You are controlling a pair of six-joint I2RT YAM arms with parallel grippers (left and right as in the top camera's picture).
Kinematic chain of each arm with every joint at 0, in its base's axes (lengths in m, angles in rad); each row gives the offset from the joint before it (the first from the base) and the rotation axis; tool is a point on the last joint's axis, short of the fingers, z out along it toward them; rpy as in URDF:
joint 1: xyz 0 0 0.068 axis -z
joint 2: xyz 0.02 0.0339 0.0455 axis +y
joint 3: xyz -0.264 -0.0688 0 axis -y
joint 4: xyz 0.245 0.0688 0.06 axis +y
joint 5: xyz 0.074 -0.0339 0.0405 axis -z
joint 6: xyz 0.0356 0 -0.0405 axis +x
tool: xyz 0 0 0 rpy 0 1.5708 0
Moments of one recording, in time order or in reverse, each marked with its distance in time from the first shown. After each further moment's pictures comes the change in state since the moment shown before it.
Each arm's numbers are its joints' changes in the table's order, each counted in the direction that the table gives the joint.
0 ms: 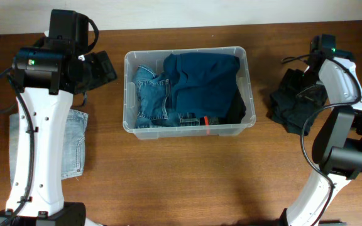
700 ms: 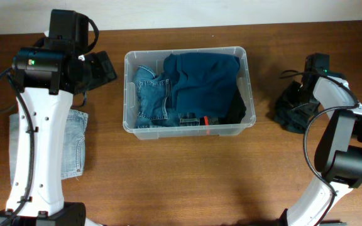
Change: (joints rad) left arm 0.000 0.000 0.000 0.000 0.000 0.000; right arm 0.005 -0.077 -0.284 -0.251 0.010 0.050
